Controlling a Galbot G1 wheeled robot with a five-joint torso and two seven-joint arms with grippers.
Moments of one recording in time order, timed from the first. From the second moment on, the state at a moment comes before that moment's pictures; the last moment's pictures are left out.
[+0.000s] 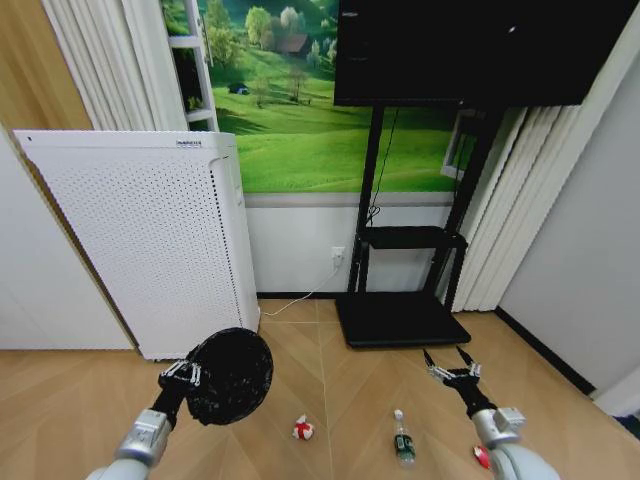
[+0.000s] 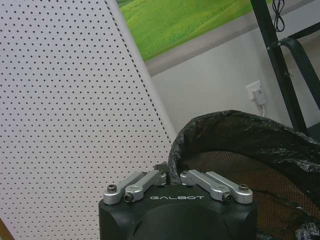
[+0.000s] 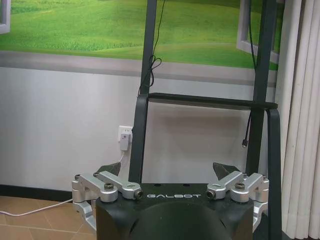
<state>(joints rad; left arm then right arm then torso) 1.70 -1.08 -0.69 -2.22 -0.08 0.15 -0.08 -1.47 1.19 0.82 1.69 0.38 0.22 -0.24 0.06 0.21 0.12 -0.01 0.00</state>
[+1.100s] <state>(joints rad) 1.67 -1.08 -0.65 -2.18 -0.08 0.15 -0.08 -1.45 1.19 0.79 1.66 0.40 0.23 -0.21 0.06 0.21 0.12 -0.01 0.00</state>
